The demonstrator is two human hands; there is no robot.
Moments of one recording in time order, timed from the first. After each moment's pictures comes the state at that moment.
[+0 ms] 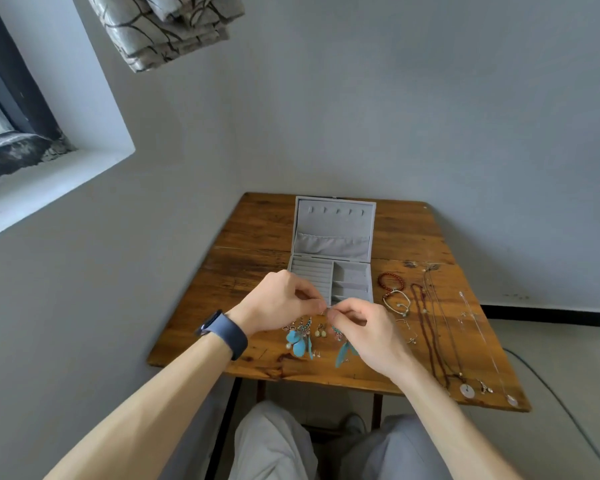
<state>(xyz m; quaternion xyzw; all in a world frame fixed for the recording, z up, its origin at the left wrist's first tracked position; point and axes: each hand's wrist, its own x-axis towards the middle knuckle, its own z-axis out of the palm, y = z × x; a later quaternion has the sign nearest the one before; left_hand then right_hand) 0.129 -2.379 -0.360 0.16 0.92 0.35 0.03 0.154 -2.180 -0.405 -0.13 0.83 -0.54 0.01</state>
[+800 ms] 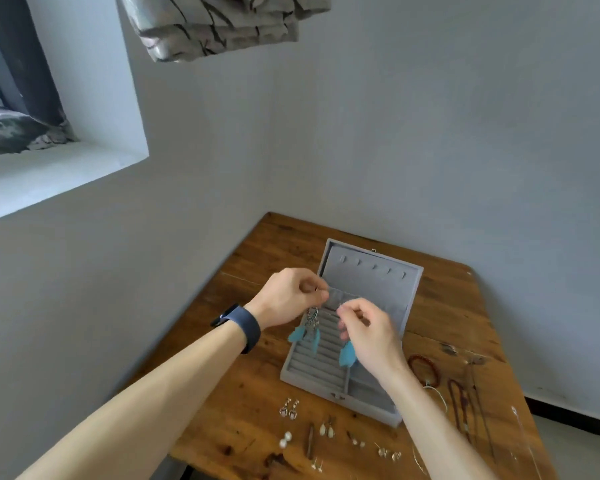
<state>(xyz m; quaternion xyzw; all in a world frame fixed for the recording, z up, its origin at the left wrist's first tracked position) -0.015 -2.423 -0.379 0.04 0.89 0.45 -0.03 -0.008 -2.231 -0.402 -0.11 0.85 -0.52 -0.01</state>
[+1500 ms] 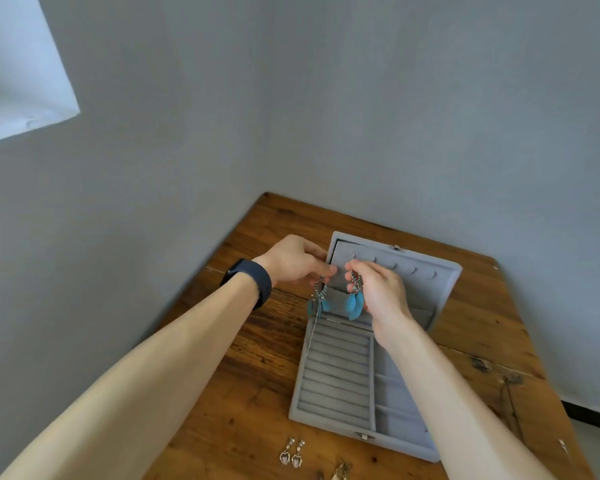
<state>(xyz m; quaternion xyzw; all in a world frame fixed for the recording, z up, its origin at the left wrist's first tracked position) -0.135 -2.453 -0.400 -0.01 0.84 0.53 0.11 -0.122 -2.278 -0.413 0.08 0.74 -0.67 0.04</state>
